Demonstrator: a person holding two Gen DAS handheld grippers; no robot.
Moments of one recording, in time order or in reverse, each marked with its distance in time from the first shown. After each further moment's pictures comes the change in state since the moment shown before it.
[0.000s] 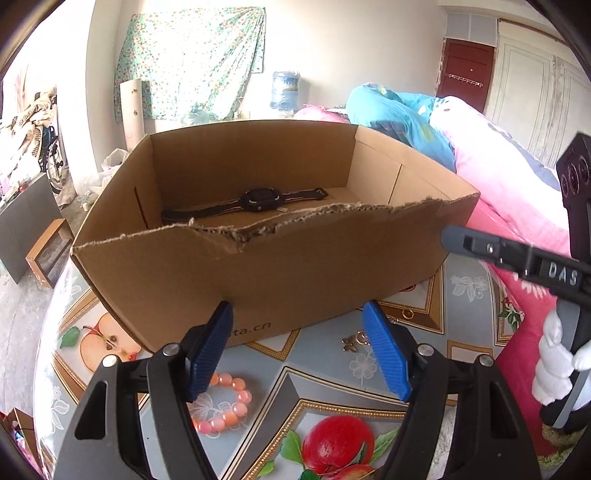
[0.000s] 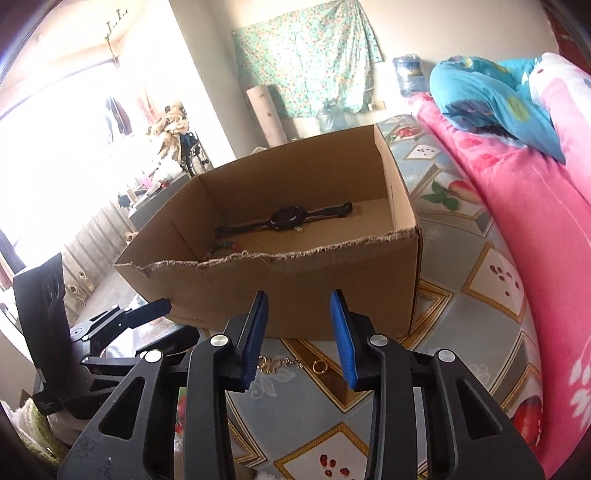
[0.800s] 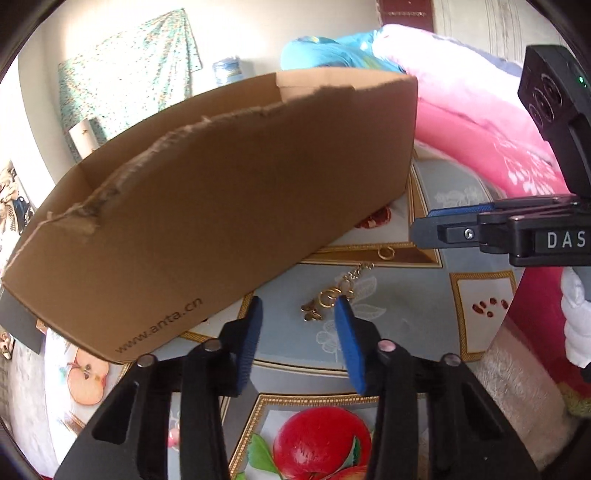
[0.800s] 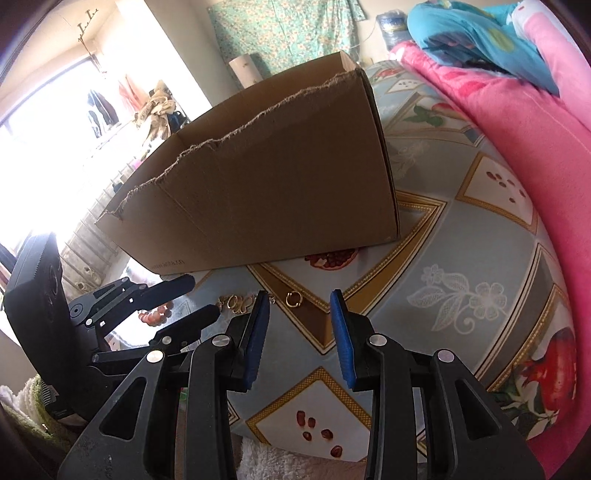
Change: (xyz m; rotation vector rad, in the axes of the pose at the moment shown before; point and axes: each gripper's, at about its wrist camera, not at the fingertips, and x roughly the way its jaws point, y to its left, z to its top) left arm 0.040 -0.050 -0.021 0.308 0.113 0.010; right arm 0.012 -0.020 -0.049 0.093 0.158 0.017
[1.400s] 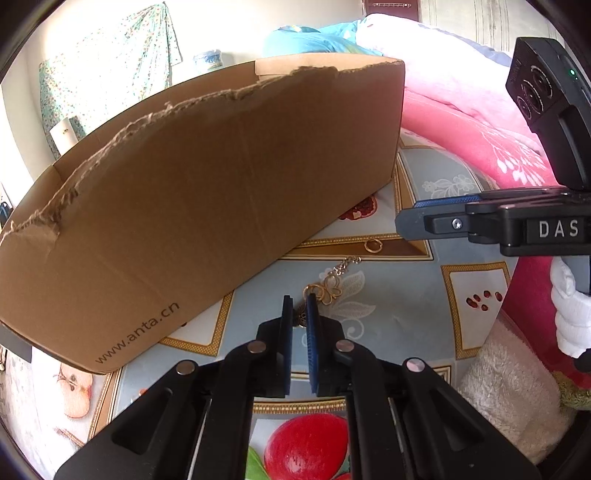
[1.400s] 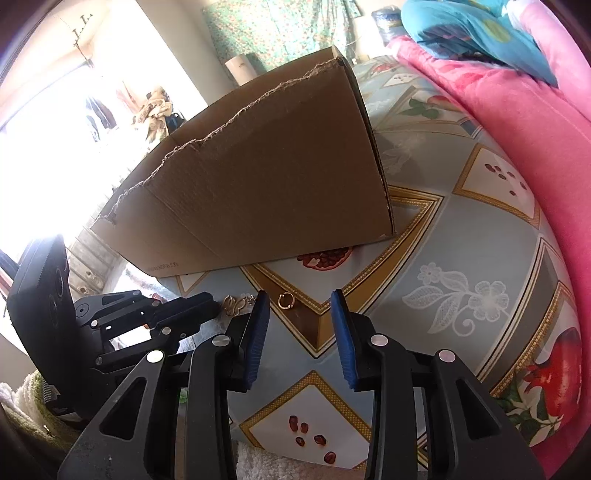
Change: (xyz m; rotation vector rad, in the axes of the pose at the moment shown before) left arm 0.008 -0.002 0.000 0.023 0.033 -0.064; right arm -0.001 -0.007 0.003 0.017 0.001 0.005
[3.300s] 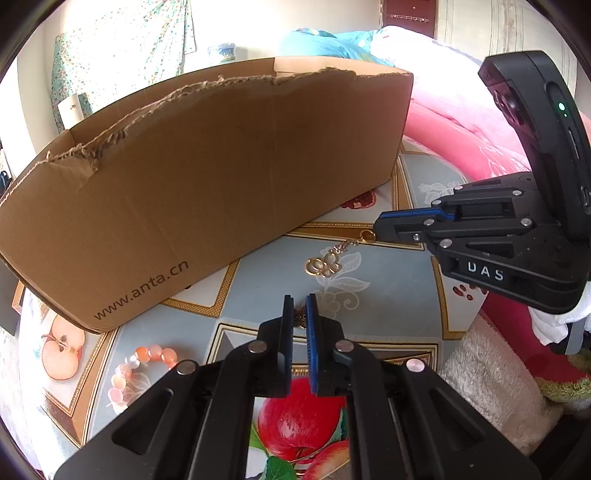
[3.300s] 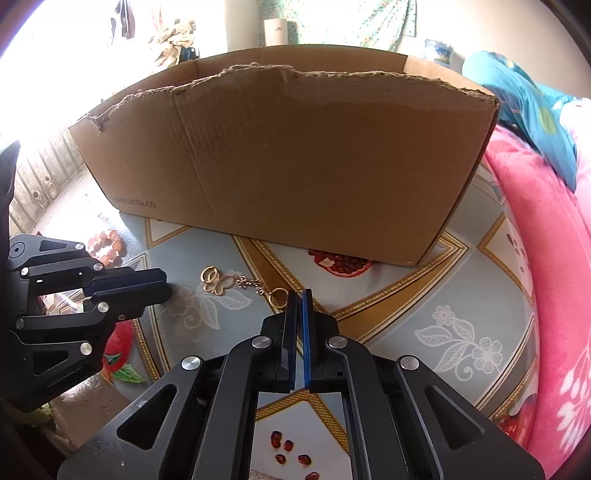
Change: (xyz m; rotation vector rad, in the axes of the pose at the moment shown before) left arm -0.016 0.007 -0.014 -0.091 -0.010 -0.041; right arm 0.029 0.049 -0.011 -0.355 0.077 -0.223
